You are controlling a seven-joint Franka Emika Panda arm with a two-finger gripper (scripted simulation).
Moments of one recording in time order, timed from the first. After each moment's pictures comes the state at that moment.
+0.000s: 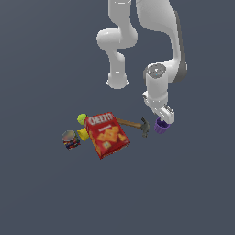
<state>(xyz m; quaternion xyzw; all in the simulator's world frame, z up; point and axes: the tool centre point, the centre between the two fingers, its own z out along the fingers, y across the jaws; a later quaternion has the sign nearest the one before) -0.118 0.230 0.091 -0.84 0.52 0.07 0.13</state>
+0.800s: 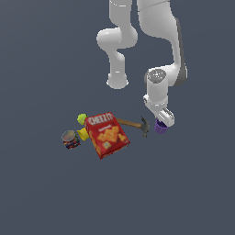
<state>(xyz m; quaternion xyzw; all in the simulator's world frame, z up) -0.118 0.236 0.070 -0.84 0.52 0.07 0.13</state>
